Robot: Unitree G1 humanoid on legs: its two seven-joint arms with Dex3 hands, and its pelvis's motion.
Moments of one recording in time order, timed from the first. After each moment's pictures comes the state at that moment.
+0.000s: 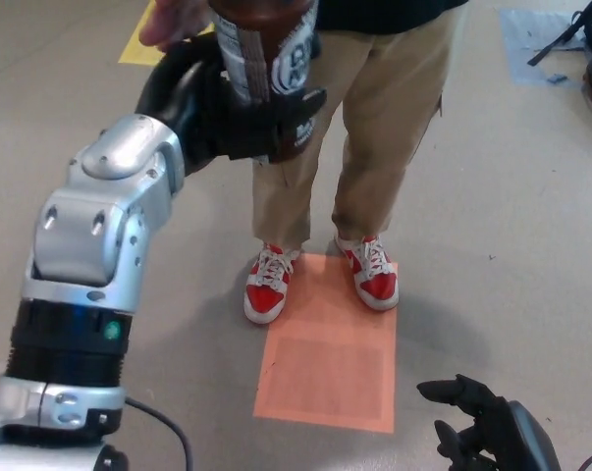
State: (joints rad) left_arm -0.80 0.15 0.10 0.23 -0.20 0.62 -0.16; right_arm -0.28 -0.18 0.23 1.21 -0.45 -0.66 -0.50
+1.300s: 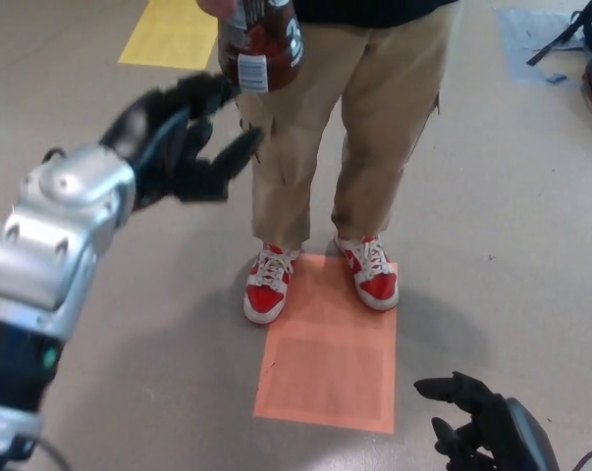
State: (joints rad) left_arm -0.64 0.45 -0.21 0.17 -0.13 0.55 -0.29; right_arm -0.29 -0.17 0.23 1.21 -0.46 -0.66 -0.50
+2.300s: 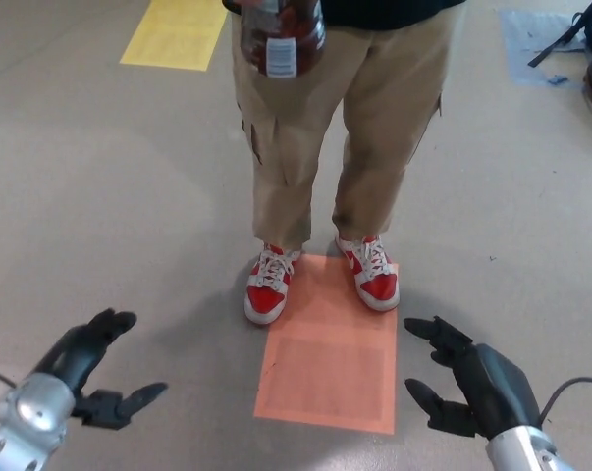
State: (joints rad) left_arm -0.36 0.51 -0.41 0.75 0.07 0.10 0.02; right_arm -0.45 -0.17 0.32 1.22 -0.51 -0.50 -0.50
